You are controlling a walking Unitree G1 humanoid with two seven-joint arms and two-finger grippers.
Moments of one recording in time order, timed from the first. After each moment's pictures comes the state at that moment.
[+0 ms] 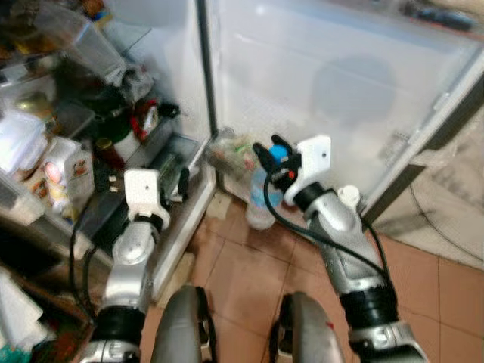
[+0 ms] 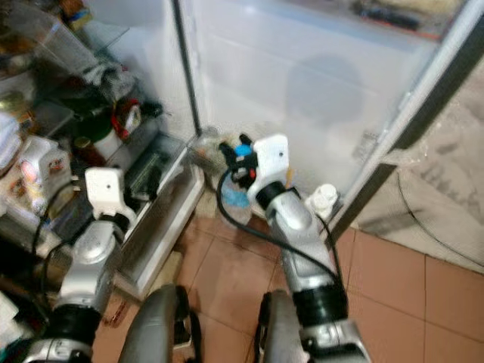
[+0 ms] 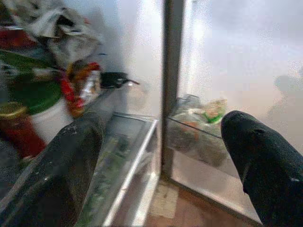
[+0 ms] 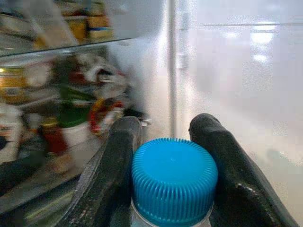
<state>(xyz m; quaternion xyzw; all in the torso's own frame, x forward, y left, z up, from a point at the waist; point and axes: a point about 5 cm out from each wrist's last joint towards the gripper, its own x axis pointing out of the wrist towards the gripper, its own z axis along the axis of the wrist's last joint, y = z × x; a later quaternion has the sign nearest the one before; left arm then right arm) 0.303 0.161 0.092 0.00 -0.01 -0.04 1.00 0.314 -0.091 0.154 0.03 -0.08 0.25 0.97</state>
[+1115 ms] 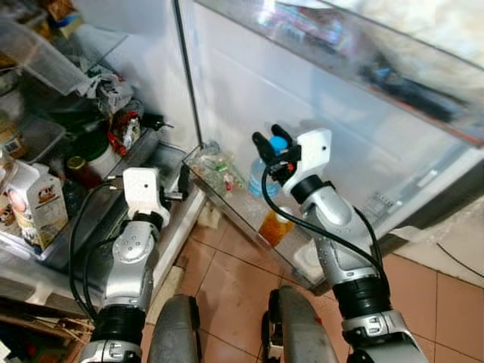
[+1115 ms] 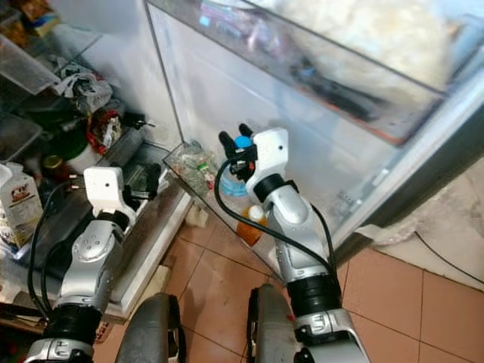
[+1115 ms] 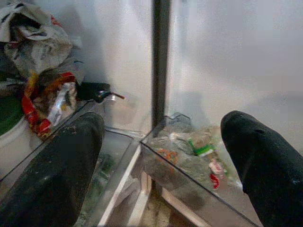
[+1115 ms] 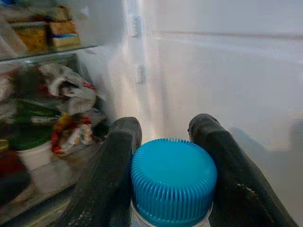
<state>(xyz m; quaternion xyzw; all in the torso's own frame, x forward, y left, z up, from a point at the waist) 0.303 0.155 0.096 0.00 -0.01 -0.05 1.00 0.324 -0.091 0.156 0.03 -0.10 0.23 0.97</state>
